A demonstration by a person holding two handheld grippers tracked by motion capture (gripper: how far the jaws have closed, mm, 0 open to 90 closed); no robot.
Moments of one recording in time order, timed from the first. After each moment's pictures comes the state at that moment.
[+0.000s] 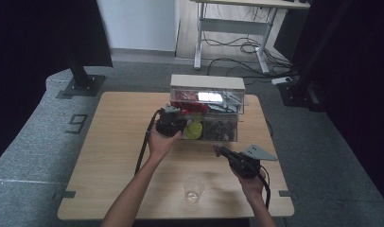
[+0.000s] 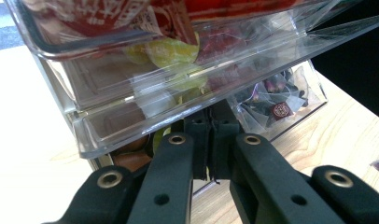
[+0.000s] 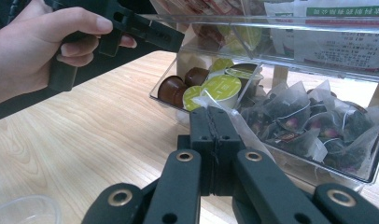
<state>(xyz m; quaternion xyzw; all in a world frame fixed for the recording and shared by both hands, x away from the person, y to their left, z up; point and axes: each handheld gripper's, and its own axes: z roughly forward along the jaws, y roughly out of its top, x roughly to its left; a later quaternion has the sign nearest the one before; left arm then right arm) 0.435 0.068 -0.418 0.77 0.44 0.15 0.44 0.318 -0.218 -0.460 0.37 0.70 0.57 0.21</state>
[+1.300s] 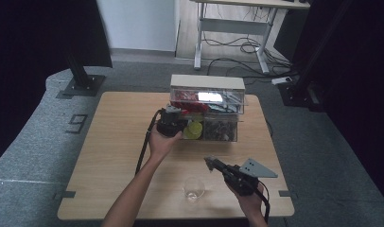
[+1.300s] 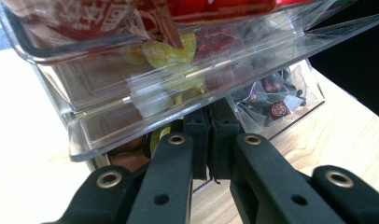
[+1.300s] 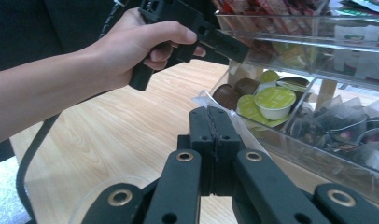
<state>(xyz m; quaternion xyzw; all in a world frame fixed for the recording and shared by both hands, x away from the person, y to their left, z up) 0.434 0.065 -0.418 0.77 0.44 0.15 0.44 0.266 -0.197 -0.447 0.32 0.71 0.60 0.19</state>
